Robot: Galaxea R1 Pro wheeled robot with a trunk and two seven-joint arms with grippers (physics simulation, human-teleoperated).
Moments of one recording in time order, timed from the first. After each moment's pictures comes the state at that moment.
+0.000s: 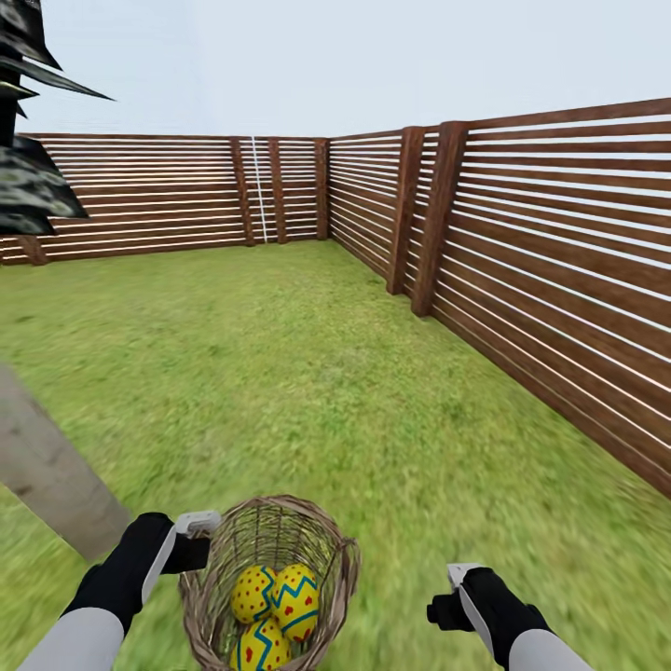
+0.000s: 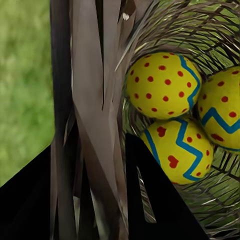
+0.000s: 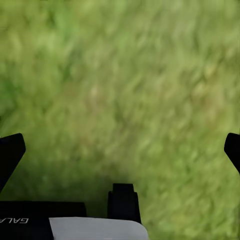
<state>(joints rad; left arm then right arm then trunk) -0.56 0.09 0.14 -0.75 -0.06 0.88 -0.14 -0.57 0.02 -0.20 -0.36 0.26 0.57 0.07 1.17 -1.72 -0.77</state>
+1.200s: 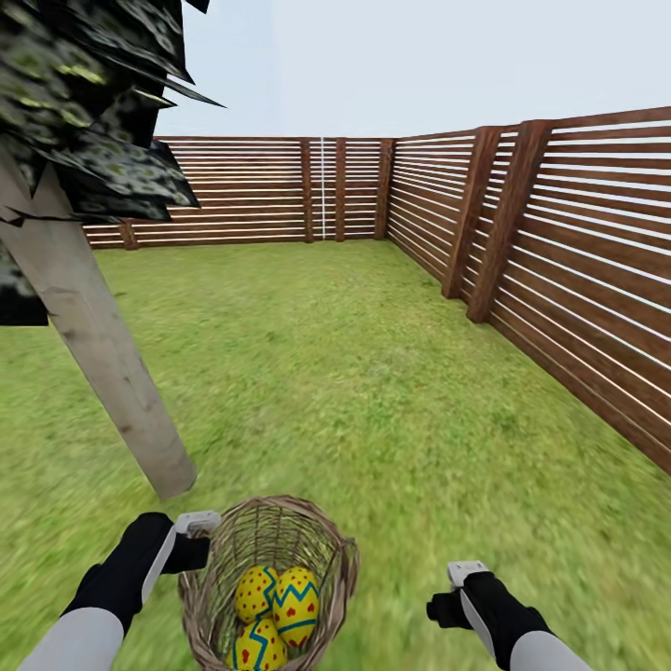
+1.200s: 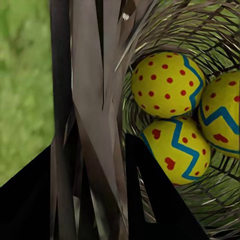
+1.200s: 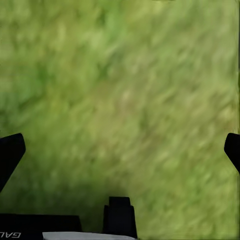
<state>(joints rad) -0.56 0.09 0.14 -0.76 -0.07 0.88 -0.13 -0.57 0.02 -0.20 -0.34 0.27 0.49 0.07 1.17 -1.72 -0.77</state>
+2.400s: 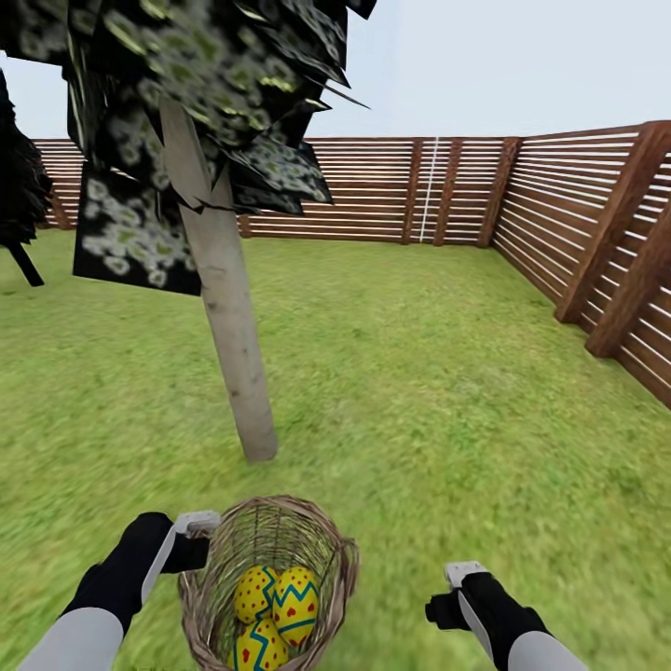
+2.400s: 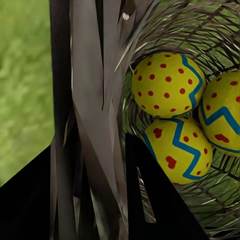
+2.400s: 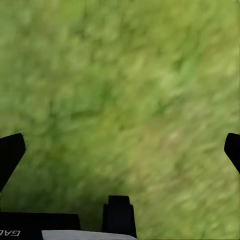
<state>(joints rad) -0.56 0.10 0.14 -0.76 -0.07 0.88 -0.13 -0.57 0.02 -0.20 -0.34 0.29 0.49 0.07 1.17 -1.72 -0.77</state>
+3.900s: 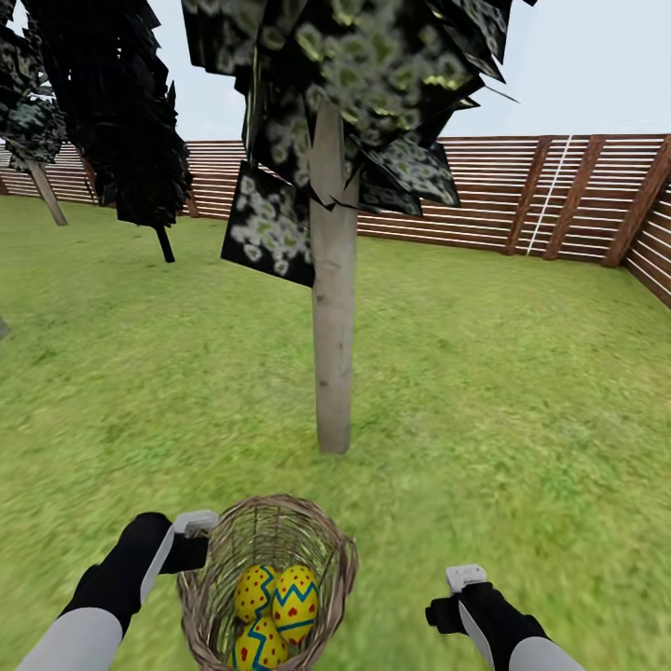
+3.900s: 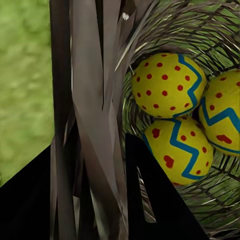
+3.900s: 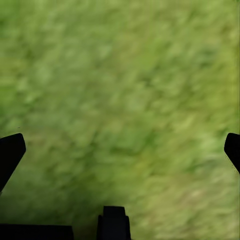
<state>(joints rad) -0.56 0.10 0.14 -0.76 -0.07 0.88 -0.13 -0.57 0.02 -0.19 -0.29 0.29 0.39 0.05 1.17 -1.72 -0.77</state>
